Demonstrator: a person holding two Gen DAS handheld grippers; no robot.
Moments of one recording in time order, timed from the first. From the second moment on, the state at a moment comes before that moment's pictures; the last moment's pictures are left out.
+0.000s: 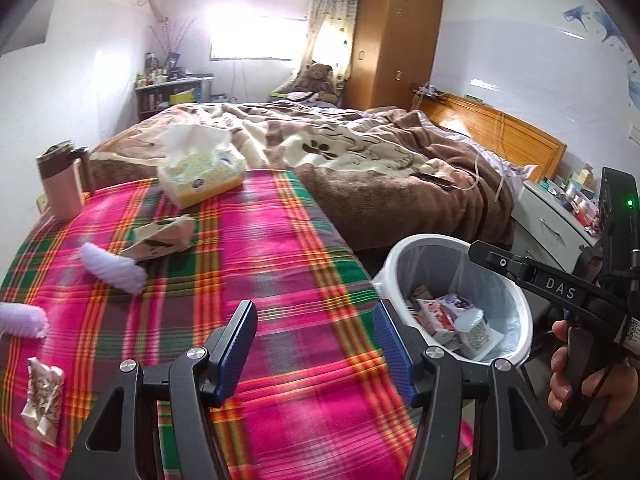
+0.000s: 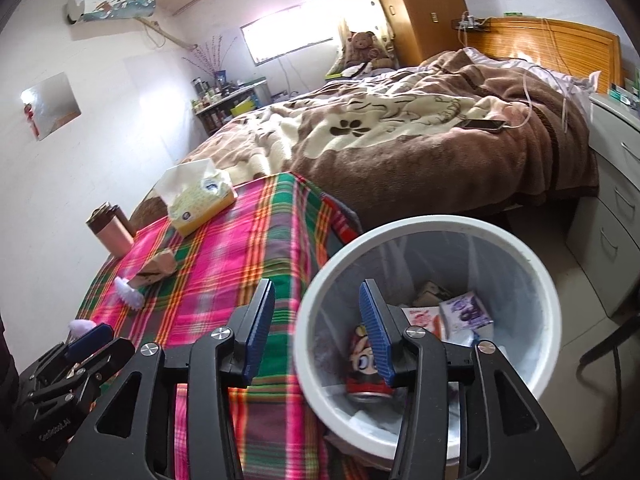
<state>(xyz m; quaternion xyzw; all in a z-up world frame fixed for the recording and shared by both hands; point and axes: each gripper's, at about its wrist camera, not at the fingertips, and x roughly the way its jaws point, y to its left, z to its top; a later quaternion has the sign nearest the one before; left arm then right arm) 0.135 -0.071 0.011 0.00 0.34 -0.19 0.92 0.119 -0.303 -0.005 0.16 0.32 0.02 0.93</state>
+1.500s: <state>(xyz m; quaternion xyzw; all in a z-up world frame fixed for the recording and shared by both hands) 0.130 0.162 -0.048 -0.06 0.40 0.01 0.92 0.219 -0.053 -0.028 -0.04 0.35 0.26 0.90</state>
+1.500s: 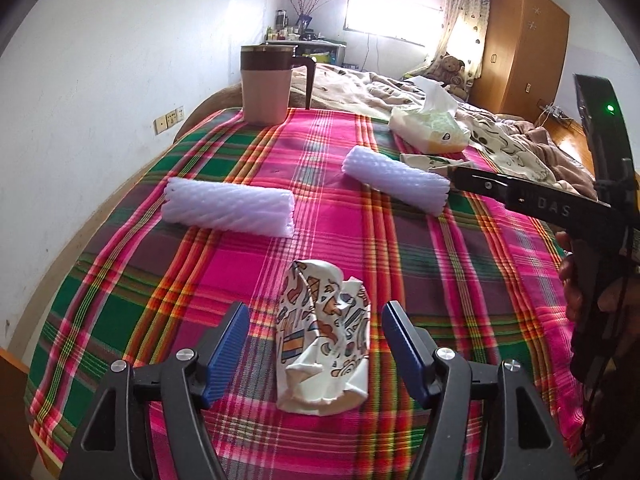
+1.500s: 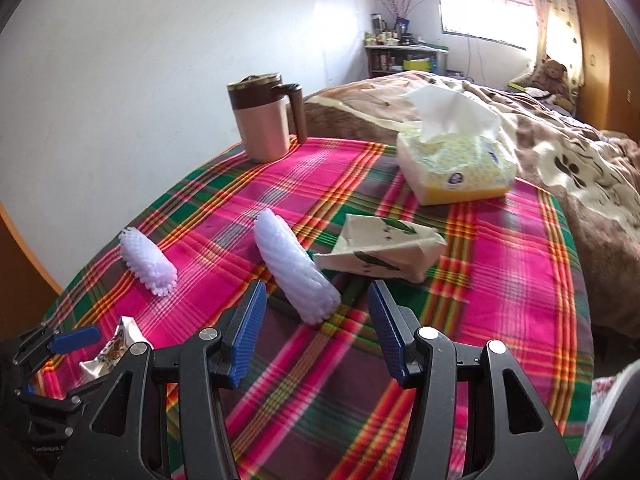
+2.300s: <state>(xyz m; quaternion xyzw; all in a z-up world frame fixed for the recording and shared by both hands) 0.139 0.170 -0.065 -0.05 0.42 0.01 0.91 0.257 0.004 -0.054 -0.12 0.40 0.28 0.86</state>
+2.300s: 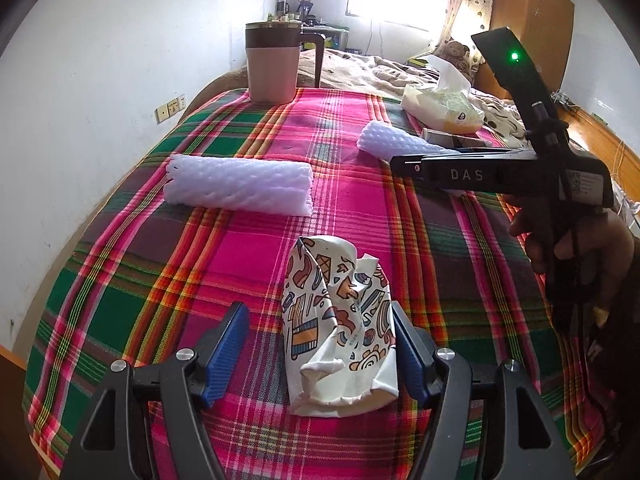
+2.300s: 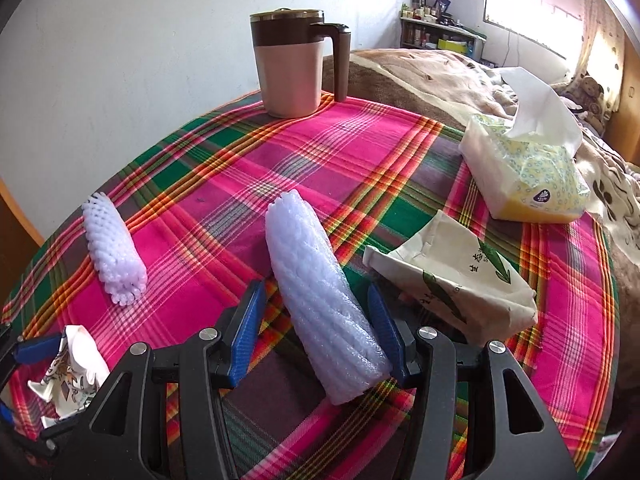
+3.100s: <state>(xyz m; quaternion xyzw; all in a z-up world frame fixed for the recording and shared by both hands) 0.139 0.164 -0.052 -0.07 0.40 0.01 0.91 0.230 -0.010 -0.047 -0.09 0.39 0.28 0.87</state>
